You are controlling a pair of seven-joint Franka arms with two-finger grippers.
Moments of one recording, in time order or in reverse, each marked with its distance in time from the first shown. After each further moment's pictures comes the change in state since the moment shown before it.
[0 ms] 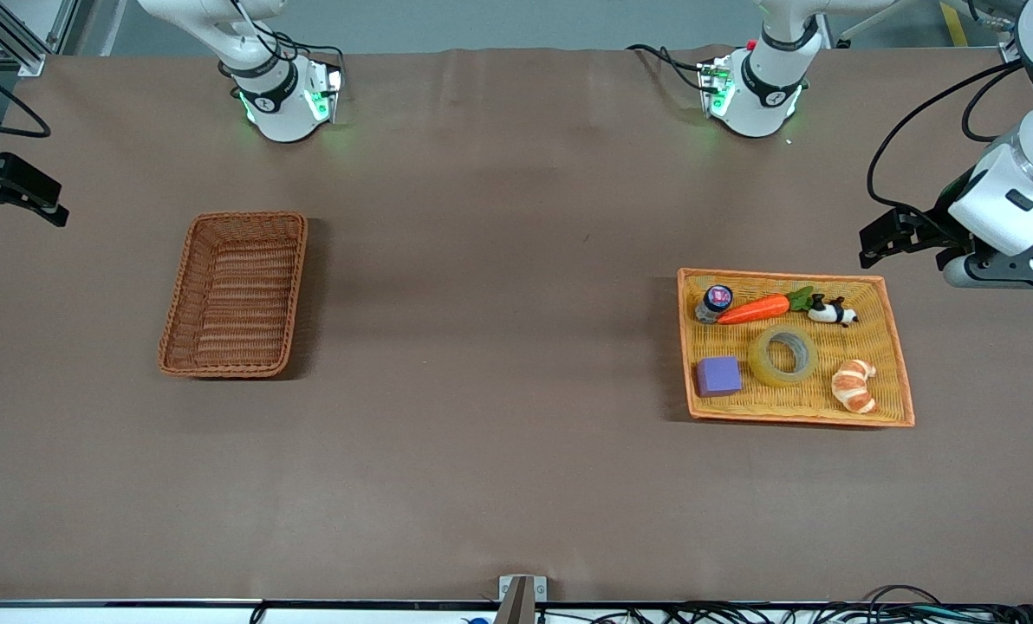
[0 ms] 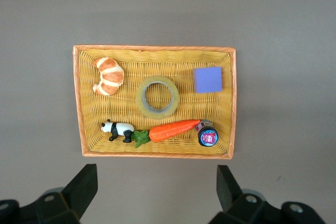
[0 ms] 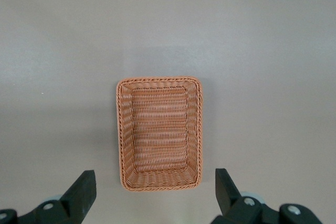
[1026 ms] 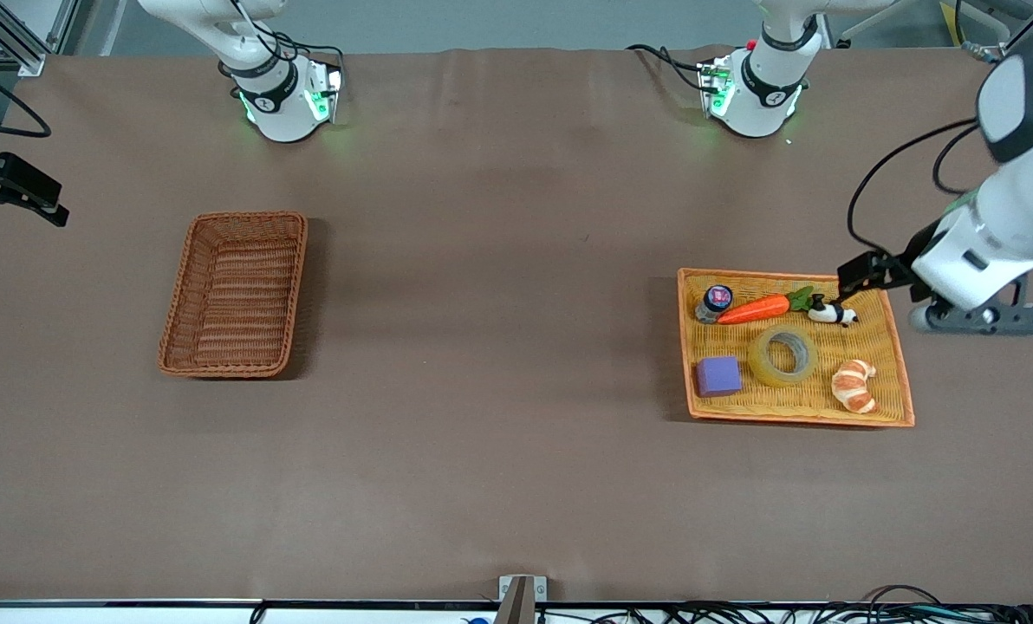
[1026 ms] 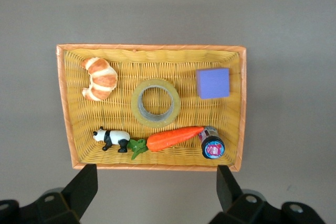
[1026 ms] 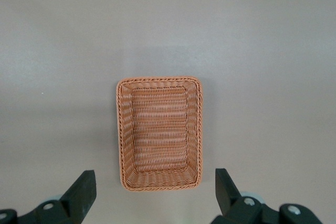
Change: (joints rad) left arm 0.002 0.136 0.000 -0.010 0.003 0.078 0.007; right arm 0.000 0.000 0.000 0.000 0.000 0.000 0.000
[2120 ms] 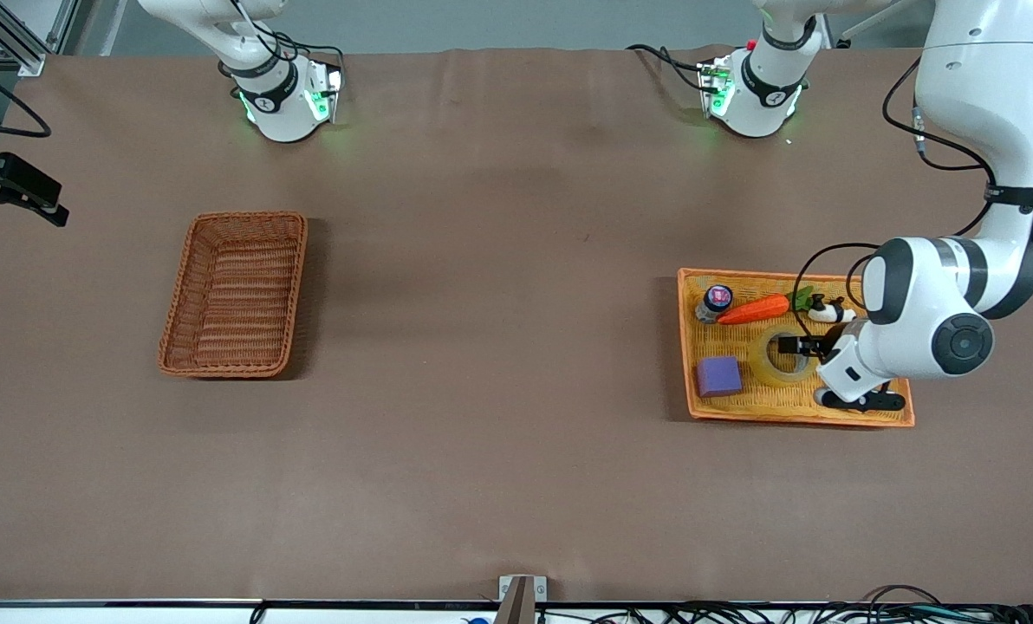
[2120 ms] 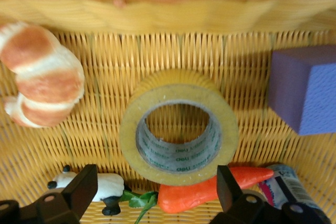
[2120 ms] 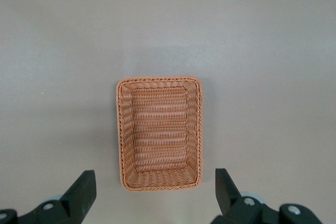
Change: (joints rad) left arm 0.069 0.318 -0.001 -0.184 0.021 0.276 0.060; right arm 0.000 0.000 0.000 0.000 0.000 0.000 0.000
